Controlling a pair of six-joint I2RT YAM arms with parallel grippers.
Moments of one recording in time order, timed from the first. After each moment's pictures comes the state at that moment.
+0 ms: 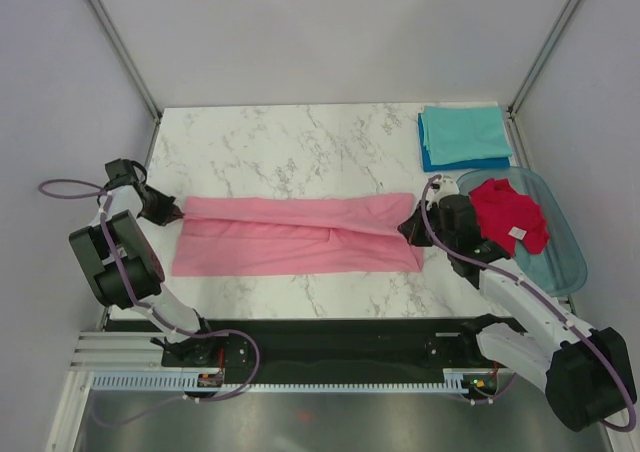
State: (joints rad) left arm 0.48 1.69 1.09 -0.53 0.21 -0.63; right arm 0.36 0.99 0.55 -0.12 -0.12 0.47
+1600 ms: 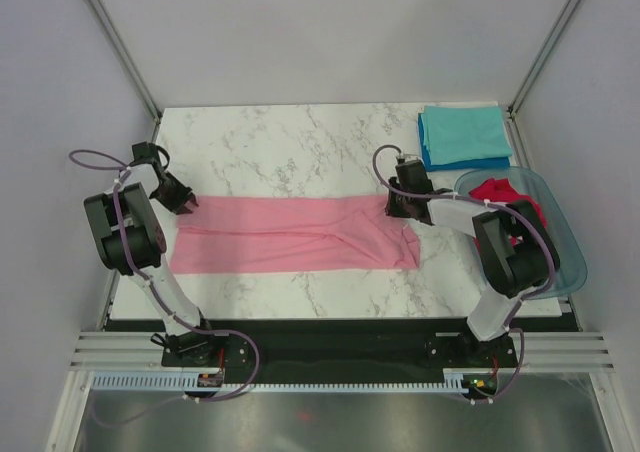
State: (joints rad) left arm 0.35 1.92 1.29 -0.57 0.11 -0.53; right arm 0.36 1.73 0.91 -0.04 0.06 0.40
